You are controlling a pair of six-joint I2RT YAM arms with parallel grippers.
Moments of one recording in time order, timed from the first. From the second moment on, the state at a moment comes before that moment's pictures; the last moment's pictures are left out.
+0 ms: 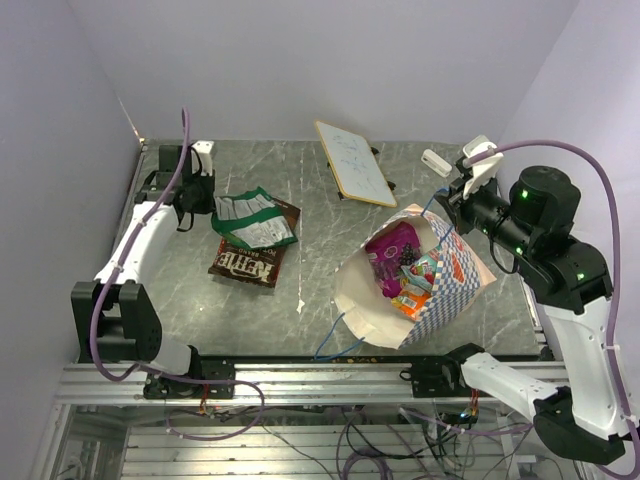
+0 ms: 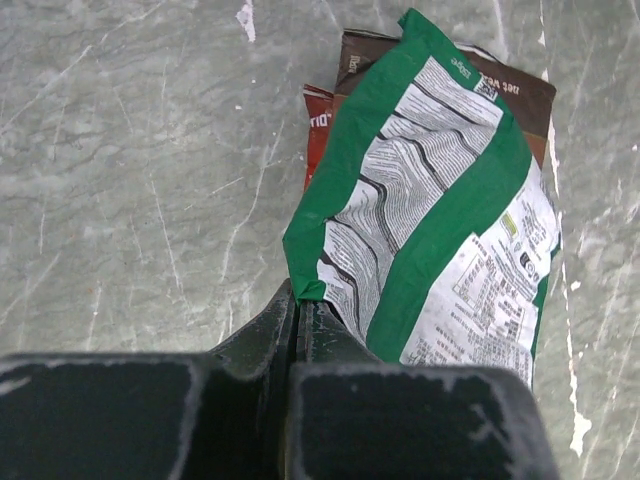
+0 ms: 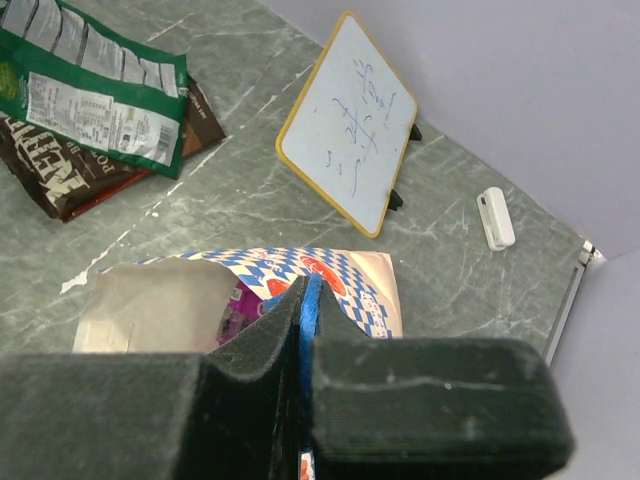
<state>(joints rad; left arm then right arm) -0.05 1.45 1.22 -0.53 0.12 0.06 0.41 0.96 1.55 -0.88 -0.12 -0.29</state>
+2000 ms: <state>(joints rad) -0.42 2.15 1.81 -0.81 -0.13 -0.13 0.41 0.87 1.48 -0.84 -0.11 -0.20</state>
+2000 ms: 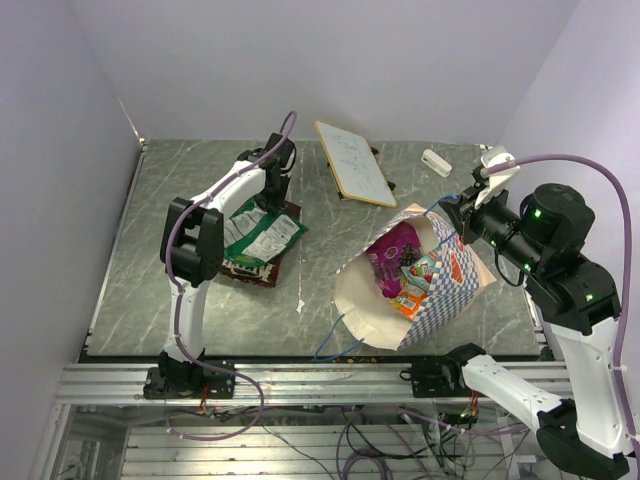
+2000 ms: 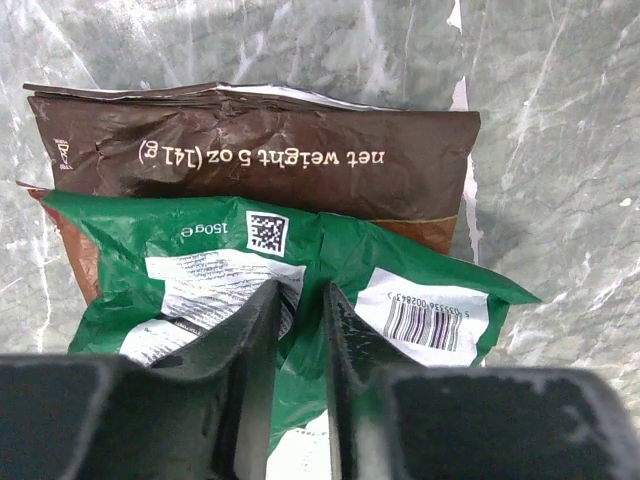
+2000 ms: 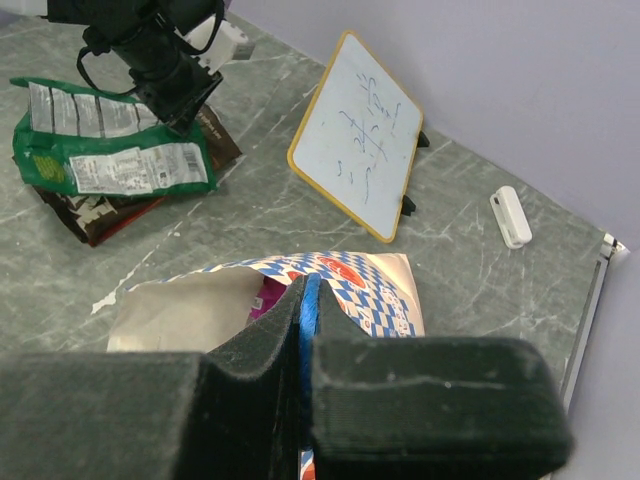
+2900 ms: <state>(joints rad) -0.29 2.00 1.69 -0.62 -0.13 -0.43 0.41 0.86 1.48 -0.84 -0.11 -0.20</state>
